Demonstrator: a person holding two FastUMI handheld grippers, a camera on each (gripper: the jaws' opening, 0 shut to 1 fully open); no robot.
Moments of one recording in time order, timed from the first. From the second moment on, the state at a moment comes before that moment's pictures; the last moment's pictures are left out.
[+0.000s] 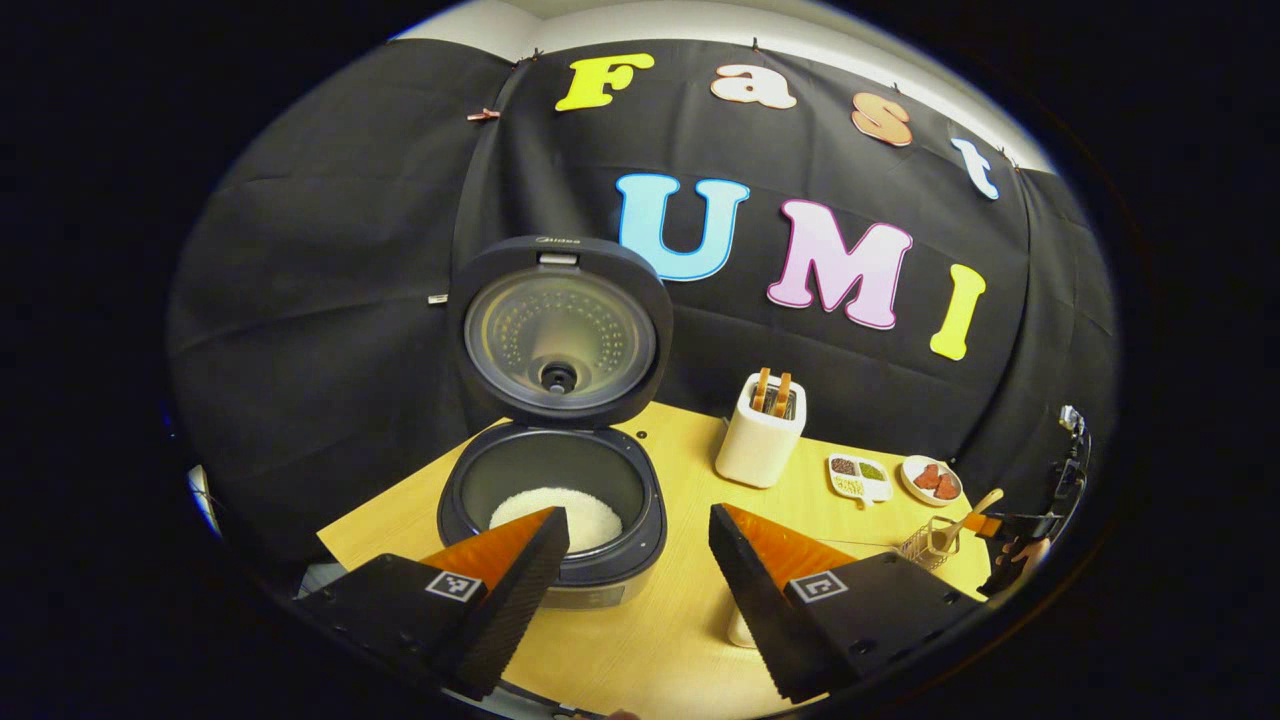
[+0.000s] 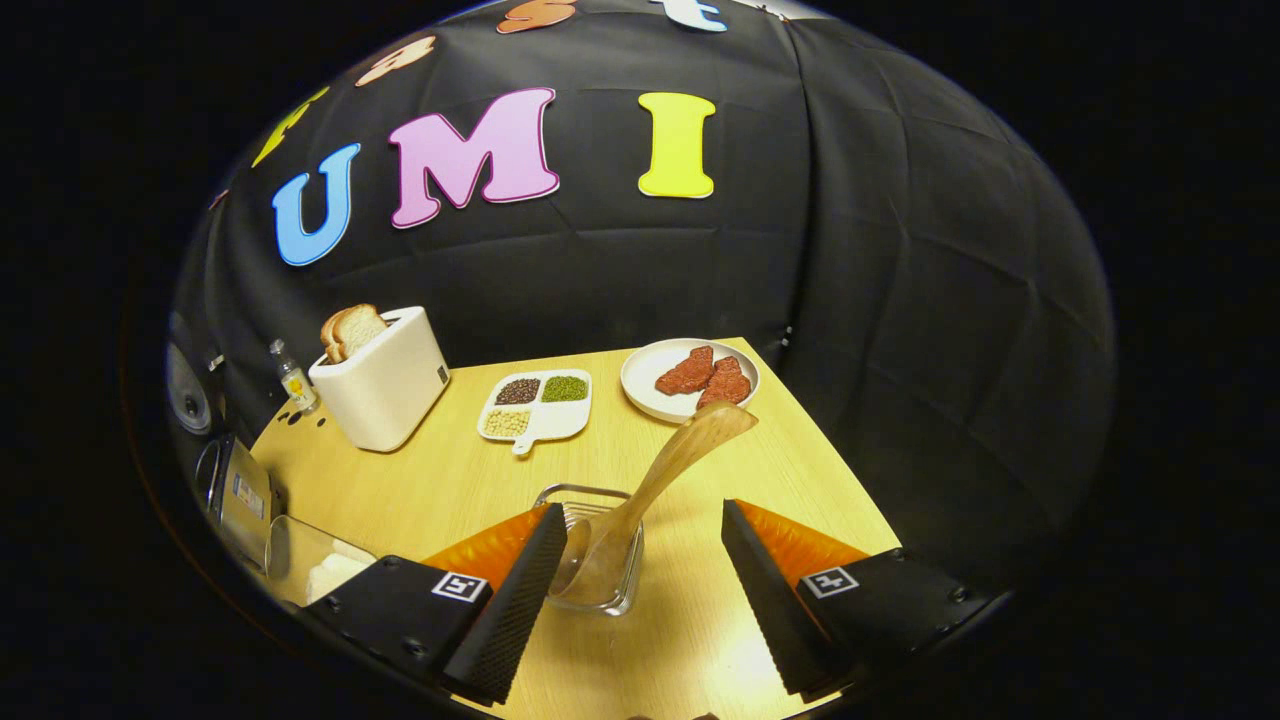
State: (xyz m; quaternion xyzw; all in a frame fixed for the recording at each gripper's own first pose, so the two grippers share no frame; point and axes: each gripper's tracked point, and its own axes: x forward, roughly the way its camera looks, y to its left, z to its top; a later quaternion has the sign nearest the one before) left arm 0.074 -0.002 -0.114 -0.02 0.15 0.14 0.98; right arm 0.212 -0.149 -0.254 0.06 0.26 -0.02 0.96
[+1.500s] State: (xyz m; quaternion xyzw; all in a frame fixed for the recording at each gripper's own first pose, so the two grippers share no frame) left arm 0.017 -0.025 -0.185 -0.03 0.21 0.20 0.96; right arm 0.262 -0.127 -0.211 0.17 0.25 0.01 0.95
